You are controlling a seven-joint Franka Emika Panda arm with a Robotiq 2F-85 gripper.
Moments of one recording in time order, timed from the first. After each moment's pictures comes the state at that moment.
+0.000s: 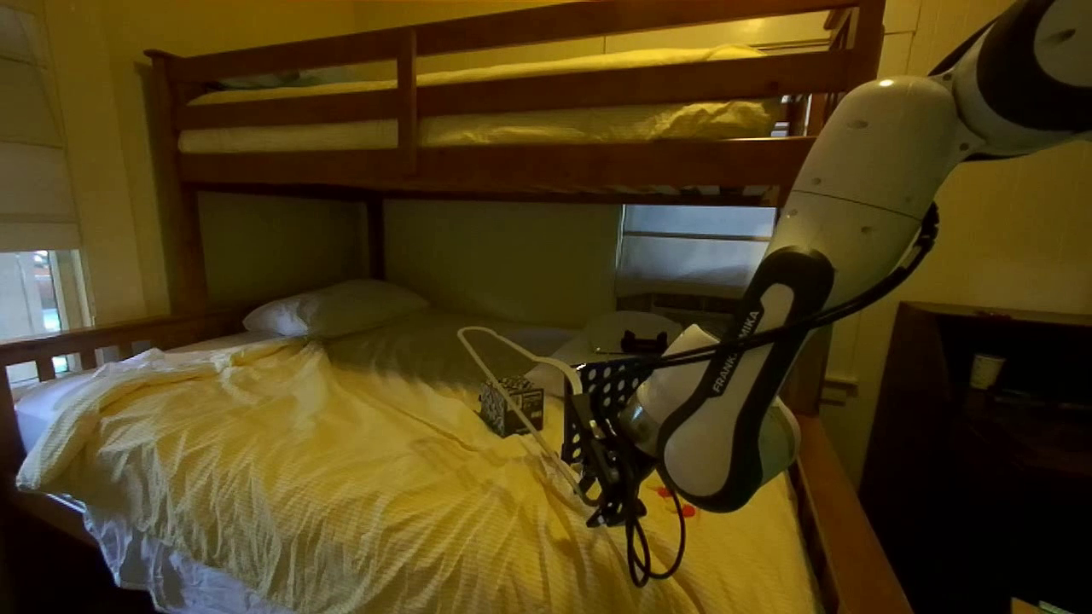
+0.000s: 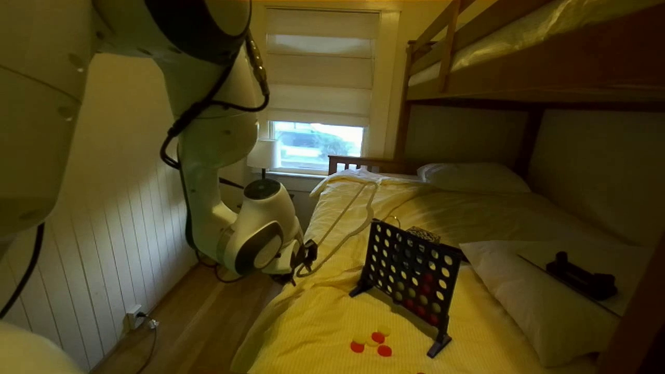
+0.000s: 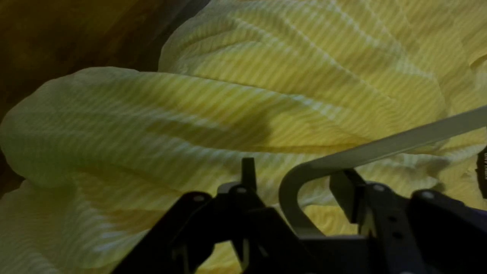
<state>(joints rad) 0.24 0.38 0.02 -2.50 0.27 3.43 1.89</state>
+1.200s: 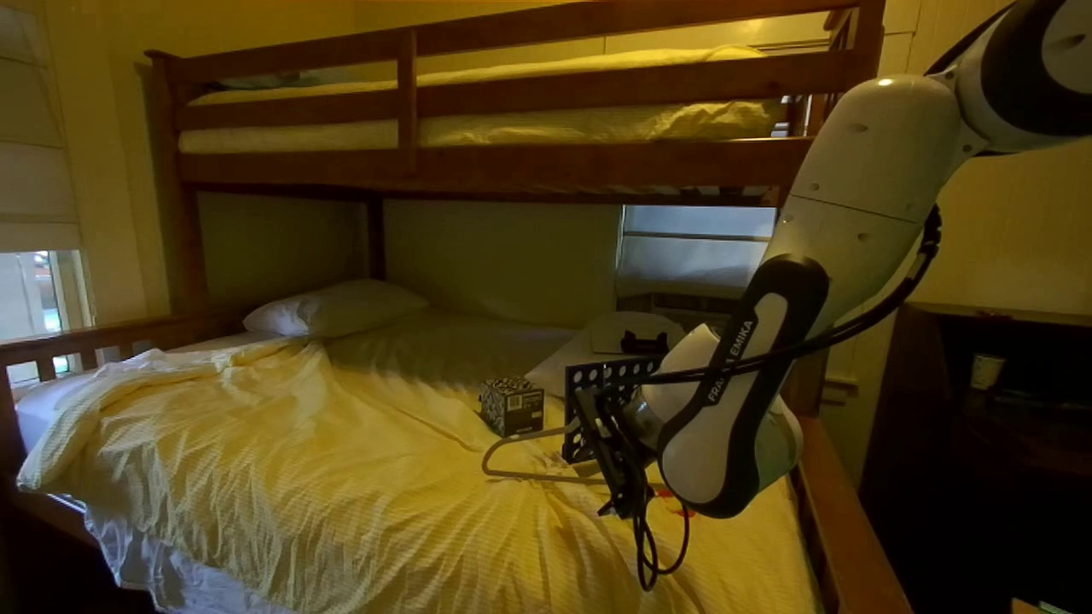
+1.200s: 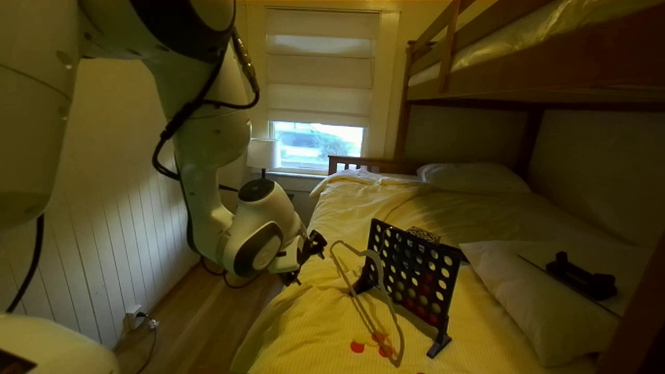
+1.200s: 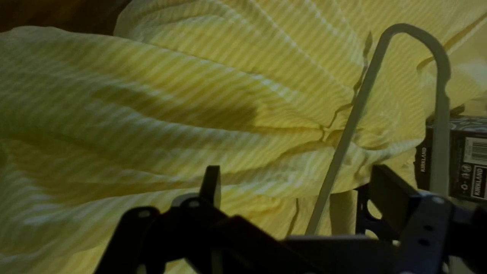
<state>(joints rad) 0.41 0.39 -0.15 -2.51 0.33 3.52 1.79</state>
